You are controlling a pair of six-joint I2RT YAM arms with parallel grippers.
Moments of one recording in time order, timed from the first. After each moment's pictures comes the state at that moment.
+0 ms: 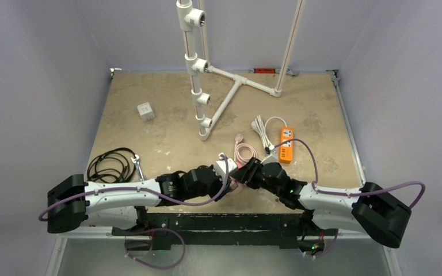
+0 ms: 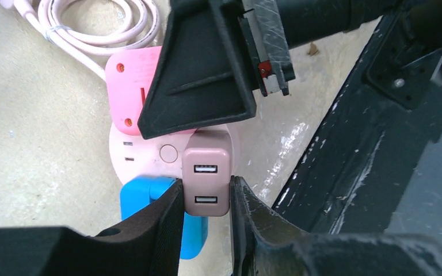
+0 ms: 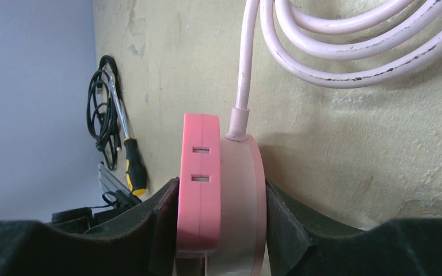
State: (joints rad) left arm -1.20 1.15 0.57 0.04 -0.10 -0.28; right arm 0.92 1.11 0.21 0.44 0.16 1.19
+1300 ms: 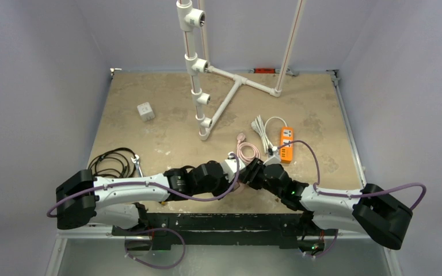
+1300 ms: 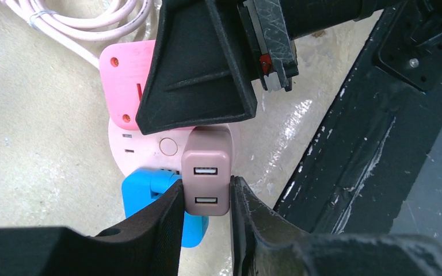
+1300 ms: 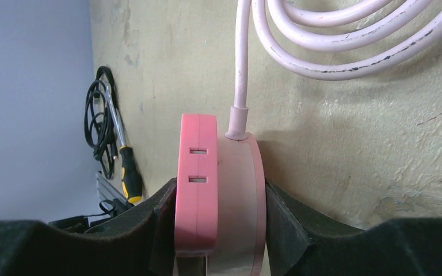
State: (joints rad) left arm -1.21 1.25 0.69 -0.09 -0.09 -0.21; right arm 0.92 1.10 0.18 0.45 0.17 1.20
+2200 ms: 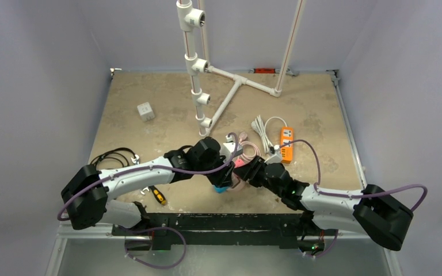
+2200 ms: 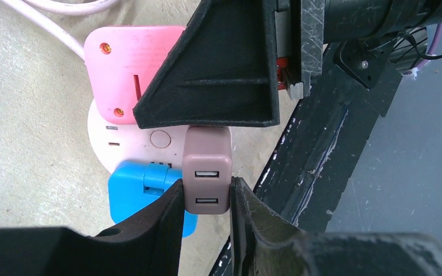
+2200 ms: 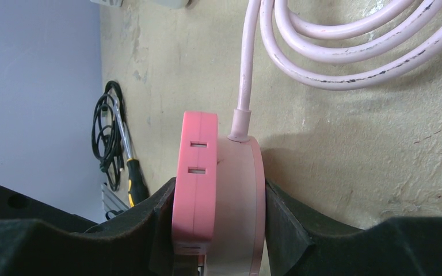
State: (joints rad) left arm -0.98 1.33 0.81 -0.22 0.28 -0.24; right arm 0.91 1.09 0.18 0.47 0.19 1.19
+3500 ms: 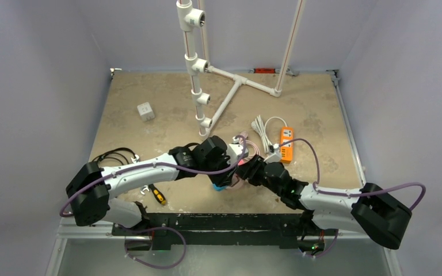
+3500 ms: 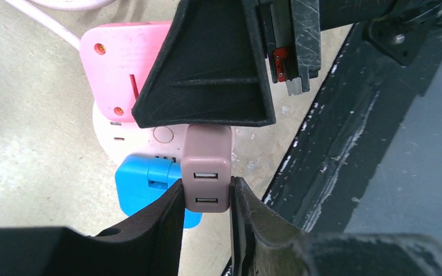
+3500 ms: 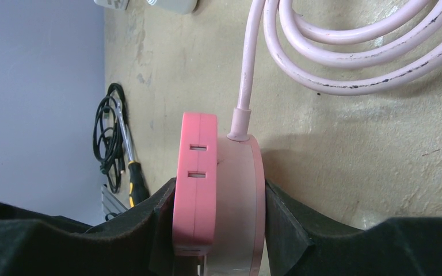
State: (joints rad) left arm -1.00 1.39 0.94 -0.40 0.23 -0.13; right arm 0.90 1.11 0.19 0.49 0.19 1.17
